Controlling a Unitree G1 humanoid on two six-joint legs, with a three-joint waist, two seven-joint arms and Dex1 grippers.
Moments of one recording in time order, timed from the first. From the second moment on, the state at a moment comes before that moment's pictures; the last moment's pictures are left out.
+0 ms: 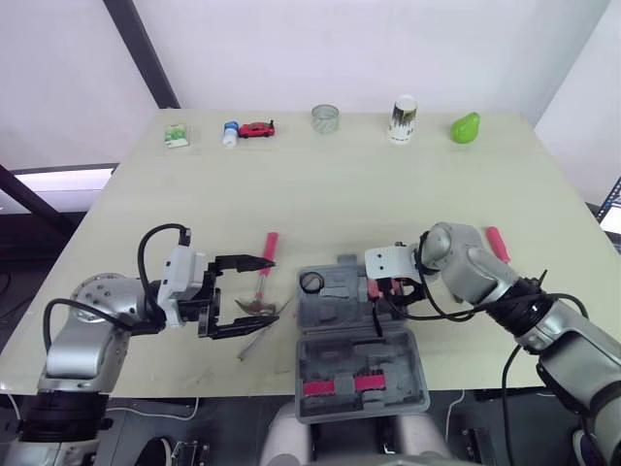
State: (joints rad) left arm -0.10 0.81 0.16 -0.11 -0.55 0.05 -1.40; right arm -0.84 -0.54 0.75 0.13 -0.35 0.57 1.20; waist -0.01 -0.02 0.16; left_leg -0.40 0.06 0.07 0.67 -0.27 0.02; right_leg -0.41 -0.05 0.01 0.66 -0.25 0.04
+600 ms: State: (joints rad) left arm -0.12 0.80 0.14 -0.11 -0.55 0.07 -1.40; right arm -0.57 -0.55 0.33 -0.03 -0.09 0.52 1.09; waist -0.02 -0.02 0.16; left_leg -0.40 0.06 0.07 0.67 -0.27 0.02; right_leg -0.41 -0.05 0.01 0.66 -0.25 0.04
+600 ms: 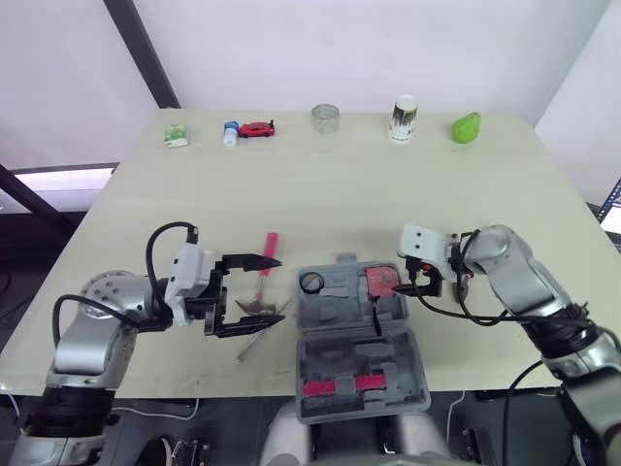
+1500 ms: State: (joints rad) left arm -0.15 0.80 0.13 -0.12 -0.55 0.09 -1.40; right arm -0.38 -0.34 0.13 0.42 0.20 -0.08 1.02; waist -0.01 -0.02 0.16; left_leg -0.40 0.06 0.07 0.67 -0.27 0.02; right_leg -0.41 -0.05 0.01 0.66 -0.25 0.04
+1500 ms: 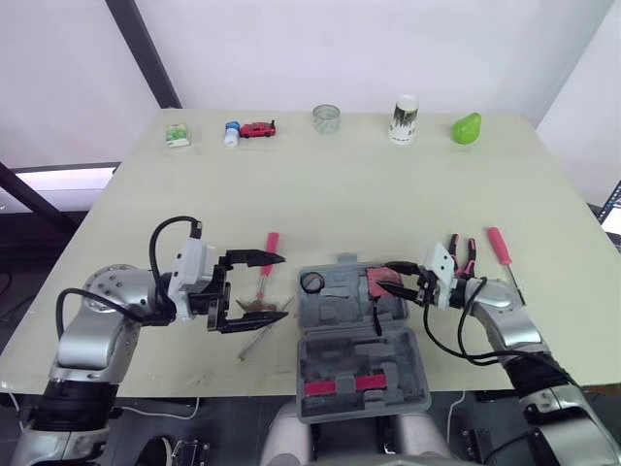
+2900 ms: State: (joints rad) left arm 0.08 0.74 0.33 -0.07 -0.60 0.14 -1.25; right arm -0.14 -0.45 -0.05 0.00 0.27 -0.05 0.83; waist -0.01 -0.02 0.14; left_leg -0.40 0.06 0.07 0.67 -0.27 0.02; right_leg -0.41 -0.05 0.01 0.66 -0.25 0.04
